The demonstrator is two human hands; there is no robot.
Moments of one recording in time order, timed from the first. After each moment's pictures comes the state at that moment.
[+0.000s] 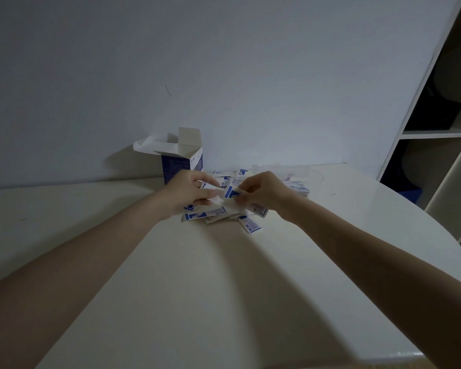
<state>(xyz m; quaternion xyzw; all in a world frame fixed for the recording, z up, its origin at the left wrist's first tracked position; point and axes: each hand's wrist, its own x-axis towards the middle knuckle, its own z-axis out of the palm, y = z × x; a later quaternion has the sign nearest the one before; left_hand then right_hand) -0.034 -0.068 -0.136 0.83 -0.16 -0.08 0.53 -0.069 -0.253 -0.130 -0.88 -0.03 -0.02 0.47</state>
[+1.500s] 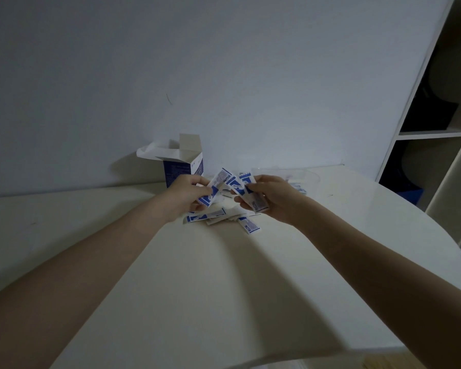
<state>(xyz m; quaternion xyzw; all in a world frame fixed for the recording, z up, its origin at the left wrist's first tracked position) -0.033 -0.076 -0.138 0.79 -0.06 -0.08 0.60 -0.084 -0.257 -0.125 -0.63 0.03 0.06 0.77</state>
